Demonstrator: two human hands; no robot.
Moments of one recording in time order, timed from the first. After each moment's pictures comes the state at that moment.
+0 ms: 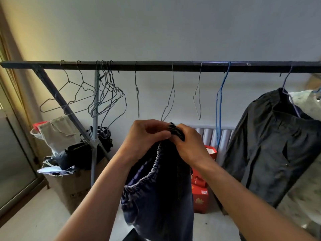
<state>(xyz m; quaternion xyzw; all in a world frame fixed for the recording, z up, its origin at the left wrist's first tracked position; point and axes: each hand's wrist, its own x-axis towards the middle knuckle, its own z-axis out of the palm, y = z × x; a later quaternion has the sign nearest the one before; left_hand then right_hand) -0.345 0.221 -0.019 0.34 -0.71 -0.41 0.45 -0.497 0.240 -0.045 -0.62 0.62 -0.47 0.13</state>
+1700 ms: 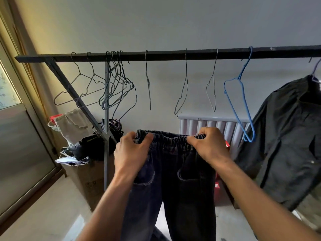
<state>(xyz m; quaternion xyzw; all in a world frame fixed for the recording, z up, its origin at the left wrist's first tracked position) -0.309 0.208 -0.074 0.64 -0.58 -0.22 0.45 -0.507 0.238 -0.065 -0.53 0.71 -0.46 0.10</state>
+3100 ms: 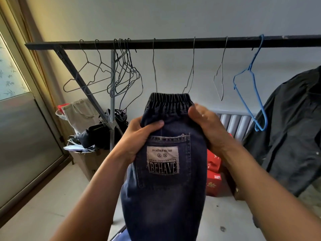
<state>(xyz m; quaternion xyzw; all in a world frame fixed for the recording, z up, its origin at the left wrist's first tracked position) -0.298 0.223 -0.060 0.38 -0.56 -0.55 0.49 -0.500 0.236 -0.060 -0.52 0.42 -0.57 0.48</state>
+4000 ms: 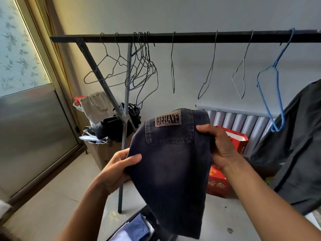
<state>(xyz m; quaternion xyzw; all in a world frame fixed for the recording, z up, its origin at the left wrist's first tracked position) -0.200 0.244 -0.149 0.37 -0.52 -0.64 0.44 -0.469 0.247 -0.087 -0.35 0.30 -0.56 0.69</state>
